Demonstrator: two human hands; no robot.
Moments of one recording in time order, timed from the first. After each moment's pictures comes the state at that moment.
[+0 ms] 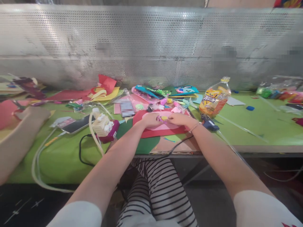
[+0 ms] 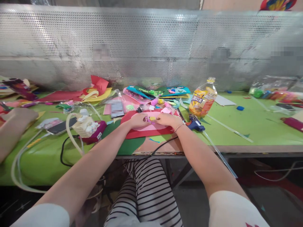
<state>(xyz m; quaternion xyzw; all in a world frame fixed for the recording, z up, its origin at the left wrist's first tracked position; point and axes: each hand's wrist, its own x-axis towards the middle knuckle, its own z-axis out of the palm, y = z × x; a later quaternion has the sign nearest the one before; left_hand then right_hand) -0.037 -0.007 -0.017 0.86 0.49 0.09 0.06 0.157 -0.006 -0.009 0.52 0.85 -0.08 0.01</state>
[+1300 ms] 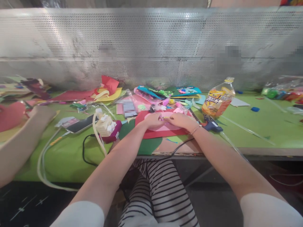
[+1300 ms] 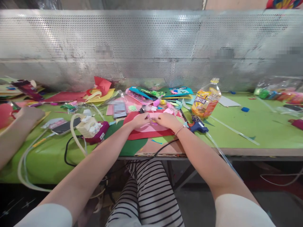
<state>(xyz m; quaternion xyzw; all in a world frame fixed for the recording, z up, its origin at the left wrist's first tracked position) -0.040 -0.002 -0.020 0.85 0.50 0.14 0.12 0.142 -0.026 -0.001 0.56 0.82 -0.03 -0.02</state>
